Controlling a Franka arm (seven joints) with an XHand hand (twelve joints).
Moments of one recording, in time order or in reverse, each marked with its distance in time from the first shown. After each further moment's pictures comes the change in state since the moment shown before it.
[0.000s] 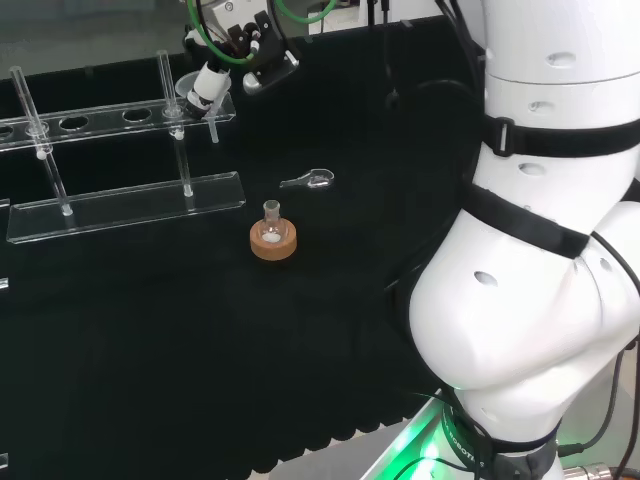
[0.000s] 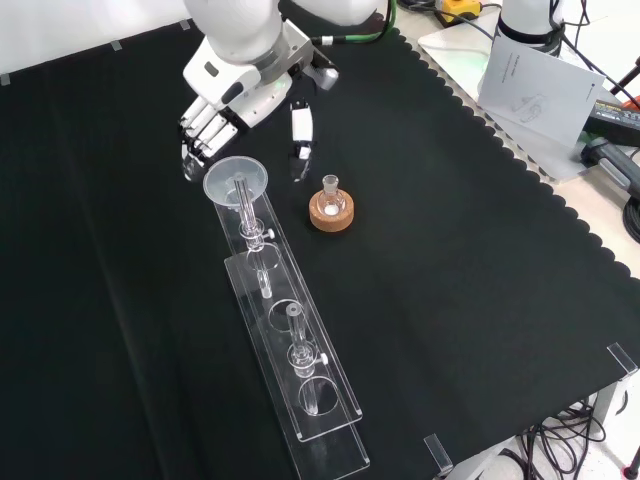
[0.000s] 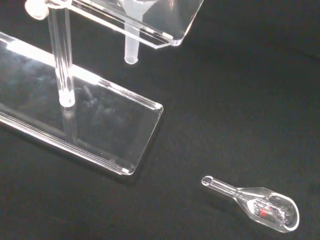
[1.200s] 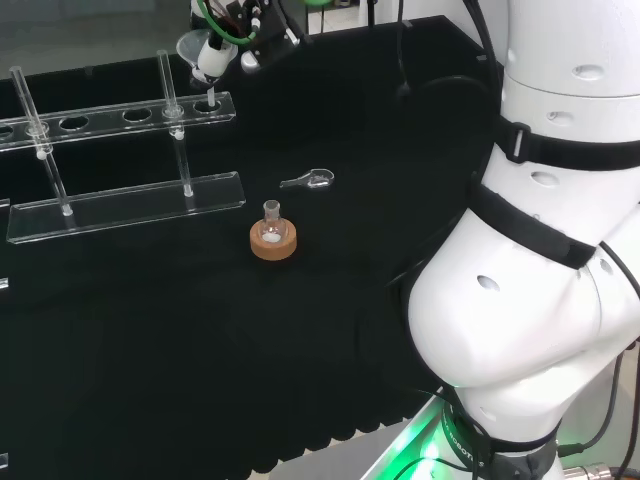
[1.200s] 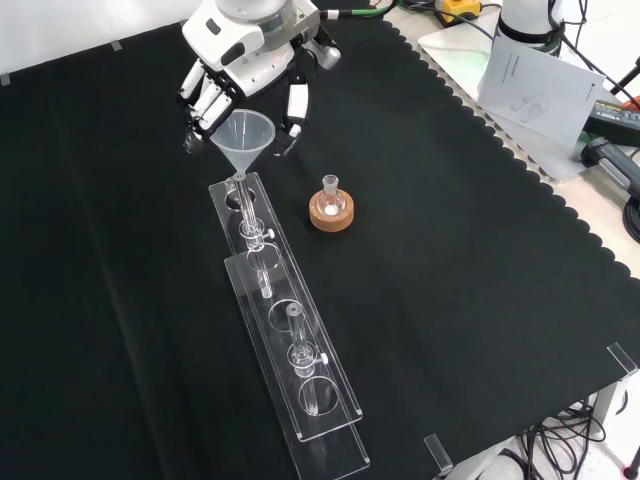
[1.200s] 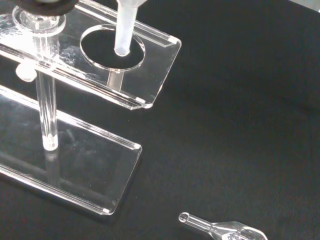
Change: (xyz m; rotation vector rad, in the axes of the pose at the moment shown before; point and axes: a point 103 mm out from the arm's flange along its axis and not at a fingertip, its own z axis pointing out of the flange) arm -0.008 -0.011 -0.034 -0.085 -0.018 0.056
